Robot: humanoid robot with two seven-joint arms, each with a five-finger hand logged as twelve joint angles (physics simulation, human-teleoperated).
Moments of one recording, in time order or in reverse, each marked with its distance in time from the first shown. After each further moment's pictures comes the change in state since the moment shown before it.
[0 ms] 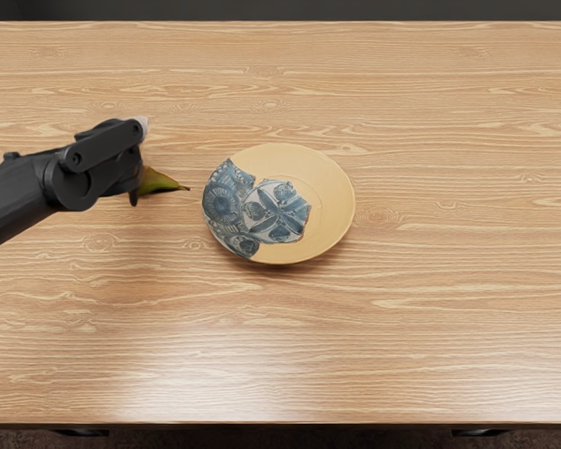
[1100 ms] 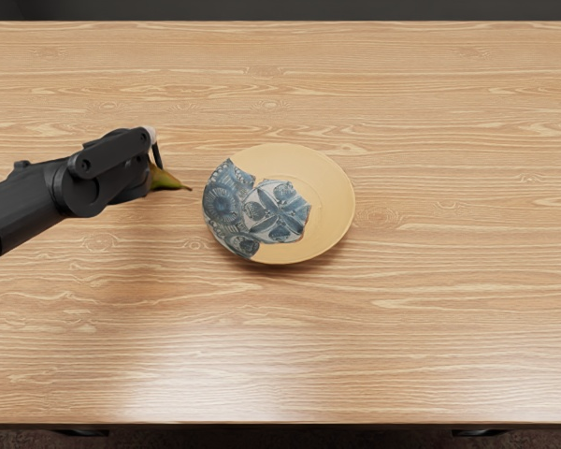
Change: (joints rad) left arm 0.015 -0.026 0.008 0.009 -0.036 0.004 0.000; right arm 0.000 0.000 0.000 0.000 0.000 0.000 0.000
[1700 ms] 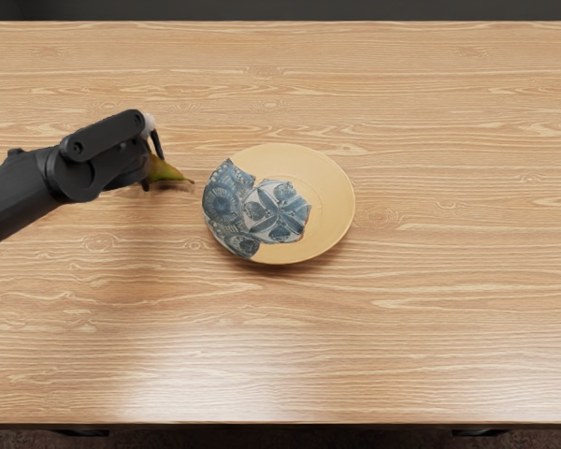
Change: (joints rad) left arm -0.049 0.014 -0.007 0.006 -0.080 -0.002 0.000; right arm 0.000 0.000 0.000 0.000 0.000 0.000 0.000
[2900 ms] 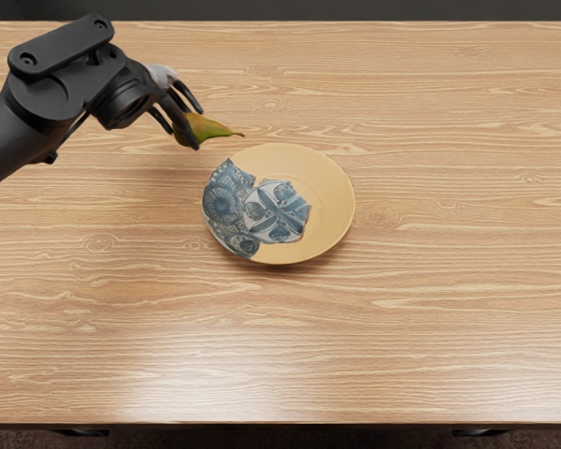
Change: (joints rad) left arm -0.140 0.002 -0.080 0.007 -0.419 -0.008 0.000; right arm 0.000 0.000 0.000 0.000 0.000 0.000 0.000
